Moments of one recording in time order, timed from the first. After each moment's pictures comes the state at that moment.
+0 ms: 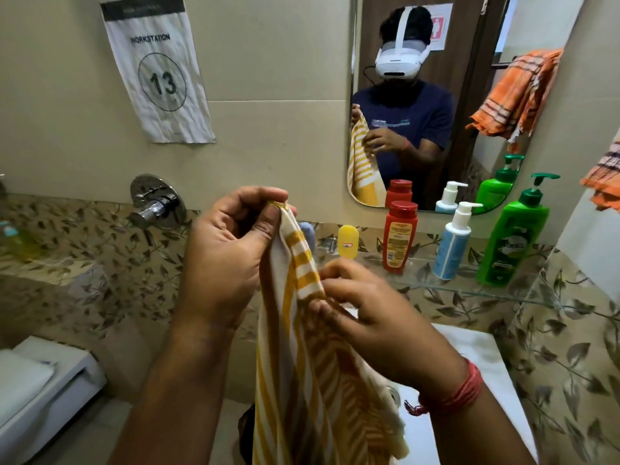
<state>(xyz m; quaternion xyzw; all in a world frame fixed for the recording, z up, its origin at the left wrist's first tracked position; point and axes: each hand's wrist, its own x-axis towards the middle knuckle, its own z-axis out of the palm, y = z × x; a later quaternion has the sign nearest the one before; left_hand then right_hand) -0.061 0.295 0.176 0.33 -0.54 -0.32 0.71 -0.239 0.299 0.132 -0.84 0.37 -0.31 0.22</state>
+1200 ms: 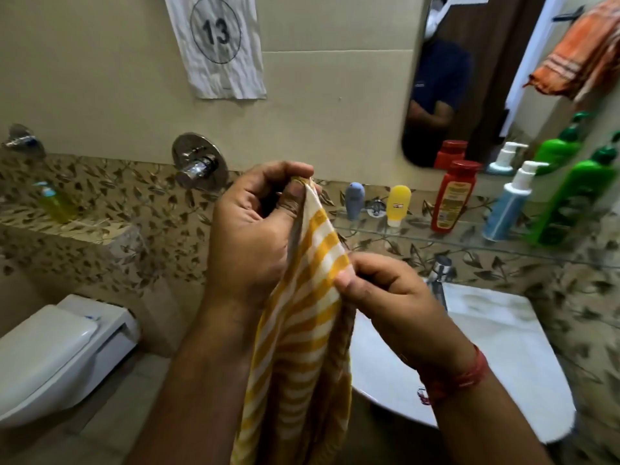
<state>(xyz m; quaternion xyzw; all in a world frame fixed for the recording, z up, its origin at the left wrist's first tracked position) 0.027 0.343 0.153 0.35 -0.55 -0.29 0.70 -0.134 0.346 0.095 -0.59 0.23 -0.50 0.59</state>
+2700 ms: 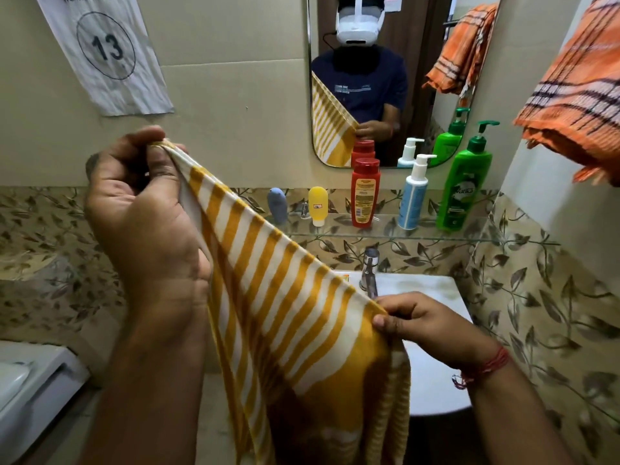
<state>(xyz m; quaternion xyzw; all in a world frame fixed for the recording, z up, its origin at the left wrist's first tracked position) -0.047 0.314 0.172 0.34 -0.37 -0.20 0.84 -0.331 0.341 0.038 -0.69 0.37 -0.35 0.52</state>
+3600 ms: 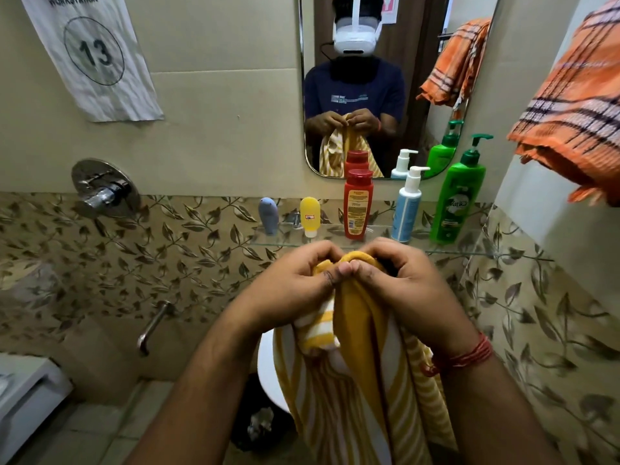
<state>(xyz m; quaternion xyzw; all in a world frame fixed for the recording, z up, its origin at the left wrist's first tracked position) -0.114 0.295 0.116 0.40 -0.78 -0.38 0.30 -0.306 0.325 0.102 -0.70 0.44 -0.48 0.30</state>
